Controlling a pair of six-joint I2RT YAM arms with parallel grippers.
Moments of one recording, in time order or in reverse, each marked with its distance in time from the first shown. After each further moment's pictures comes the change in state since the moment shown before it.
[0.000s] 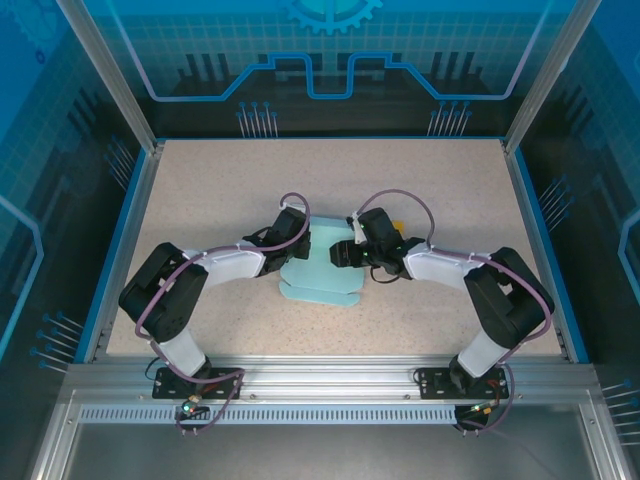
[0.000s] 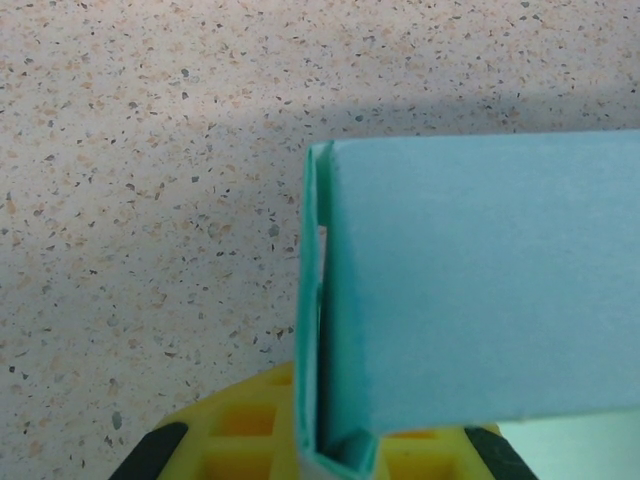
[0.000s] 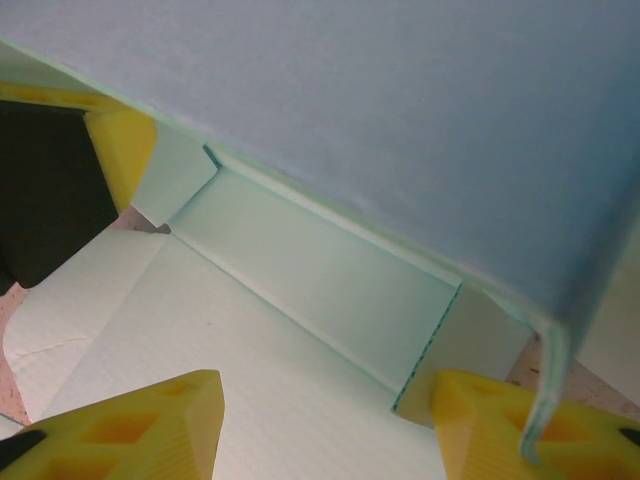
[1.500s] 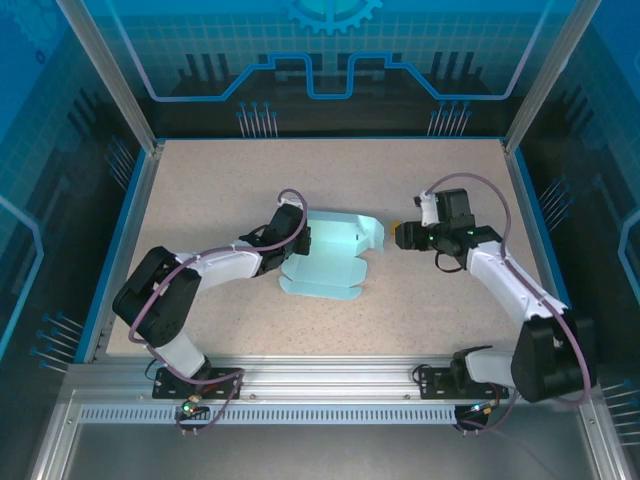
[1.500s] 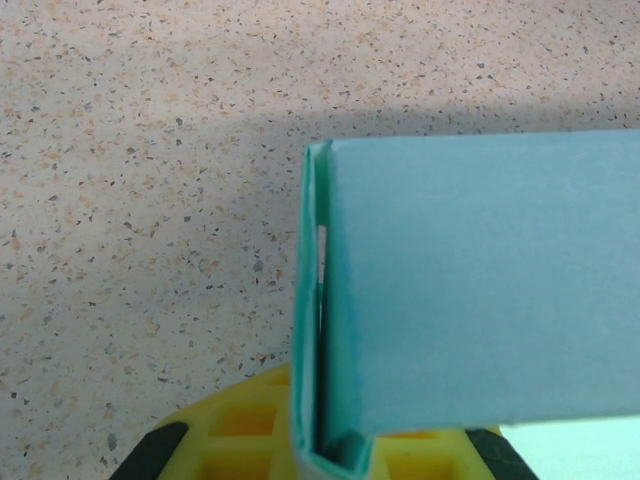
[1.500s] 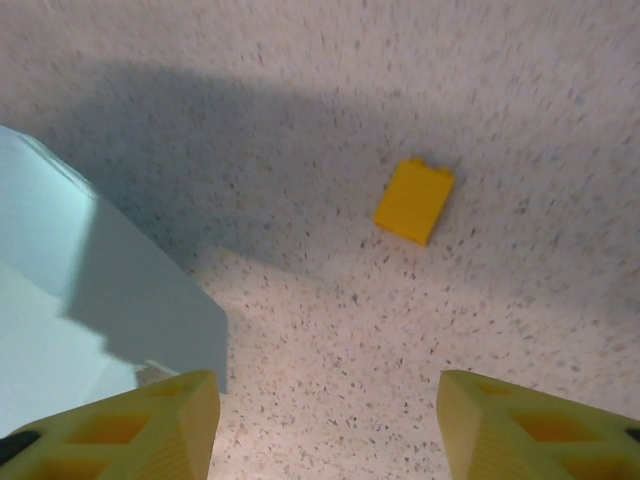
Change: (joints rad) left arm 0.006 -0.040 0.000 0.024 0.013 -0.004; right arm -0.421 -0.324 0.017 -0.422 -0.037 -0.315
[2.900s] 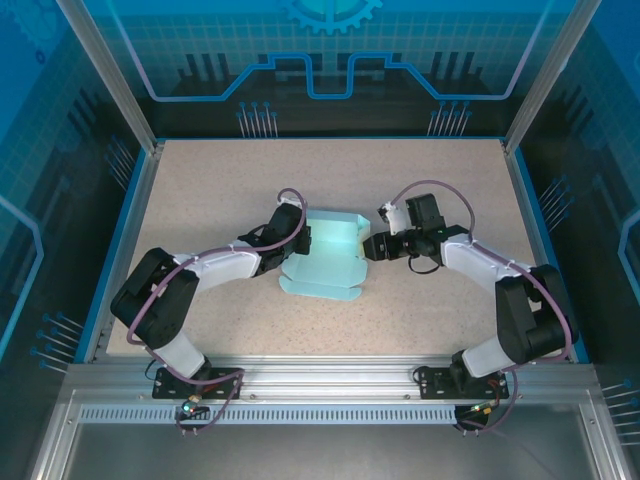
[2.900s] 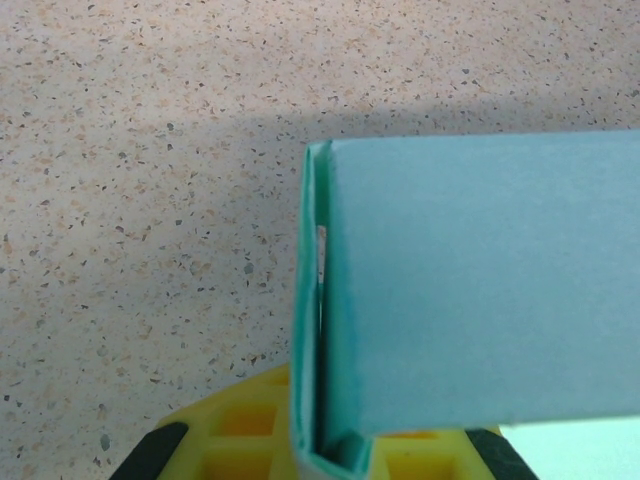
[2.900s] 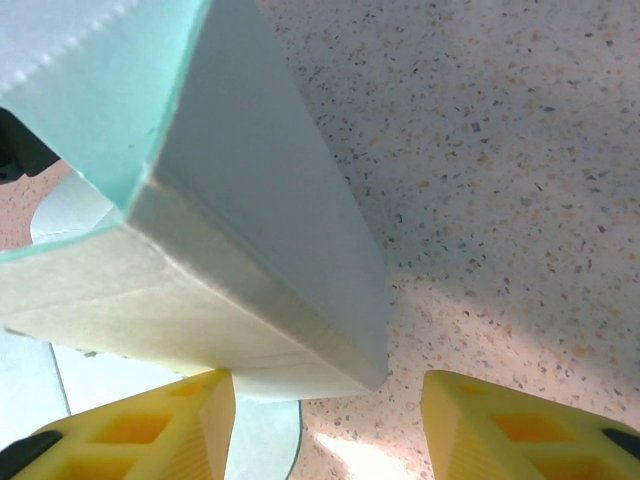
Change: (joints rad) left arm 0.000 -0.011 0.000 -0.002 0.018 0.000; right arm 0.125 0.191 -0.019 0.190 -0.309 -0.017
